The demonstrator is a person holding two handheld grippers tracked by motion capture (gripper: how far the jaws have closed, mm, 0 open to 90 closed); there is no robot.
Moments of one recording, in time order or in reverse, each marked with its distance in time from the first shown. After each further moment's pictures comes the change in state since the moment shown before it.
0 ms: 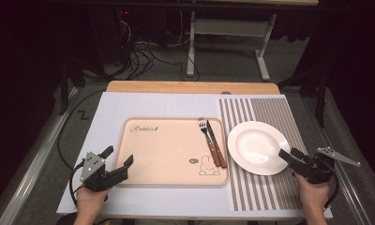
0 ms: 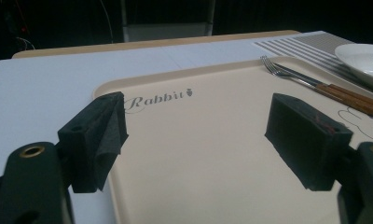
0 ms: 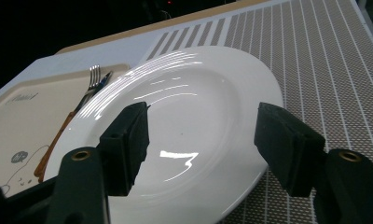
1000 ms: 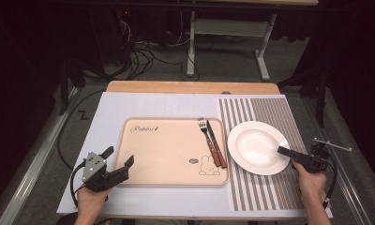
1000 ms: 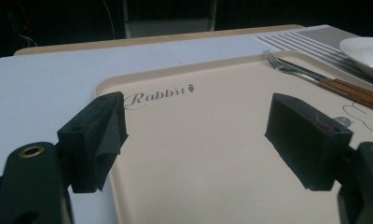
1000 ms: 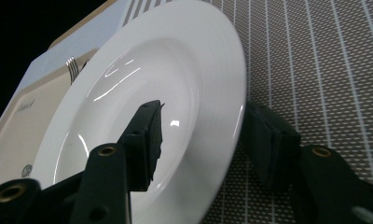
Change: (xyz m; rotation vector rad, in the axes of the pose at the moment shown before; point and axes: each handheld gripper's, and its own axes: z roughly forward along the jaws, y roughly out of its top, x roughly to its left) left arm -0.001 -0.001 0.002 0.019 0.009 0.011; right arm -0.037 0.010 0.035 0.215 0.046 0.271
